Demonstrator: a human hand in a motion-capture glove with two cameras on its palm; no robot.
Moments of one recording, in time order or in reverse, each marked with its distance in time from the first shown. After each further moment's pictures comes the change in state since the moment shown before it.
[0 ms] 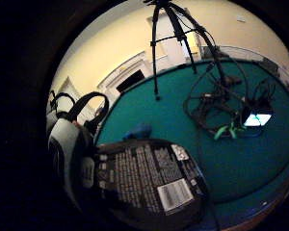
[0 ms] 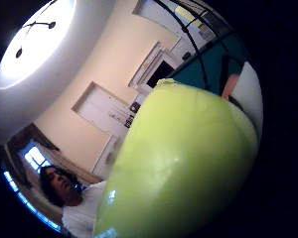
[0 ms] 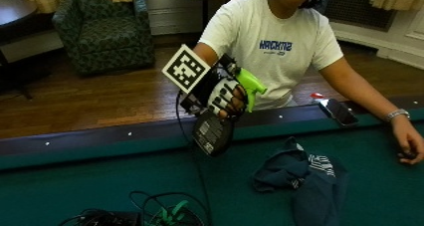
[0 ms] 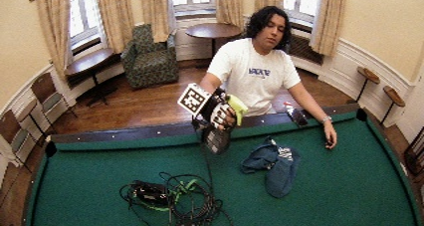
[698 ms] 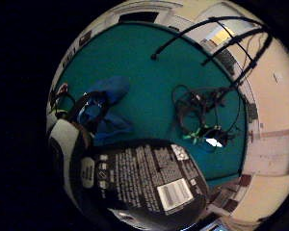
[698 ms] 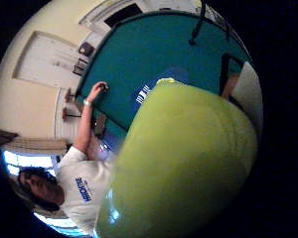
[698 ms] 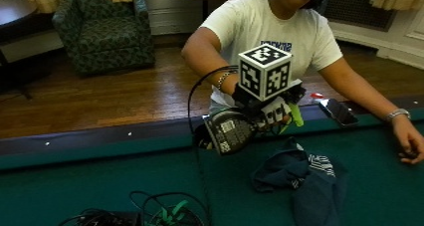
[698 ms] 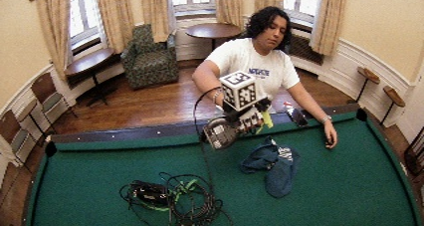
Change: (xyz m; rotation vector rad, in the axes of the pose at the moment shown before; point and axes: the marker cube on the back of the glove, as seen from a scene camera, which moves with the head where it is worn) arm -0.053 -0.009 0.100 -0.675 0.577 -0.277
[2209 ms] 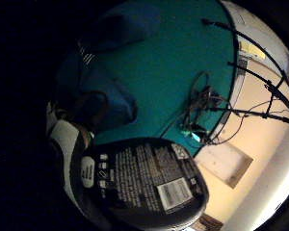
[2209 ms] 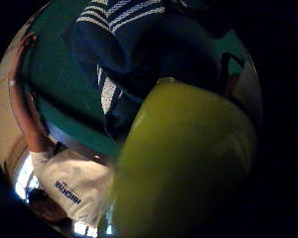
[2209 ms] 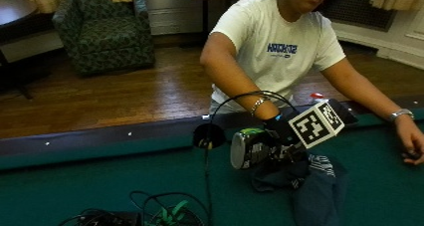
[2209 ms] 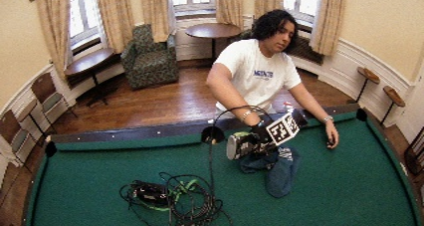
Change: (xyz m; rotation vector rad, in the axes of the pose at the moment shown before) arm -0.066 -0.033 0.124 -0.553 0.404 -0.153
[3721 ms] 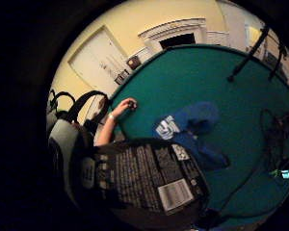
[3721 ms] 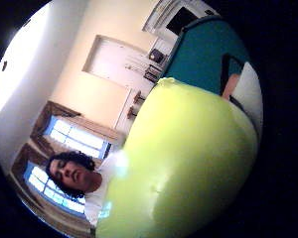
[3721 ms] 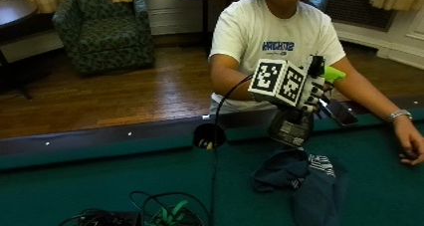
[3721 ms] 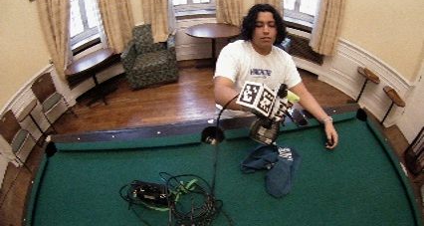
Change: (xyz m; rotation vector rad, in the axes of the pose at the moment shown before) arm -0.003 0.077 -0.107 0.894 -1.161 -0.257
